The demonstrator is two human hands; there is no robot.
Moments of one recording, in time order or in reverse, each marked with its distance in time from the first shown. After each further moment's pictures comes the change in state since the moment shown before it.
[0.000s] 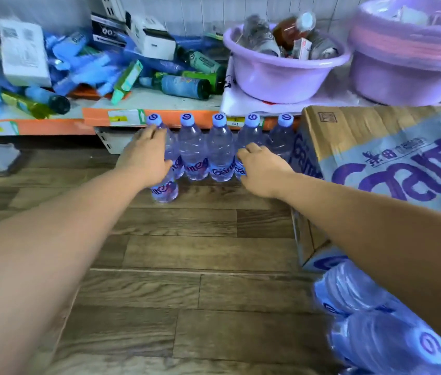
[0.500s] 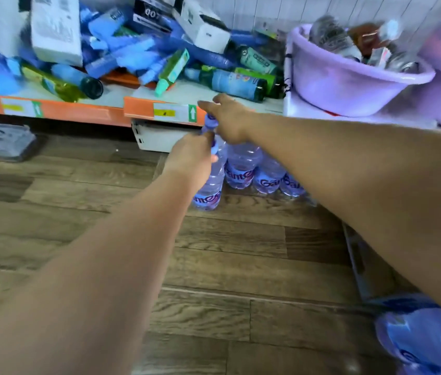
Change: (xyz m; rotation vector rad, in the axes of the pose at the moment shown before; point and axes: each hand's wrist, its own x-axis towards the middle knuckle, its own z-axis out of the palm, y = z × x) left_hand 0.036 -0.058 0.019 -0.227 0.059 0.034; right_hand 0.173 -0.133 -0.016 -0.040 -0.039 -0.154
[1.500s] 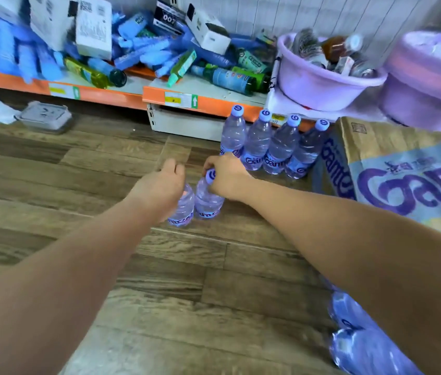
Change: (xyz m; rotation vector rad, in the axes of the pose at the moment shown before) left_hand -0.165 0.011 -0.035 0.391 -0.234 -0.013; right_hand -0.187 -0.060 0.019 0.371 -0.018 0.072
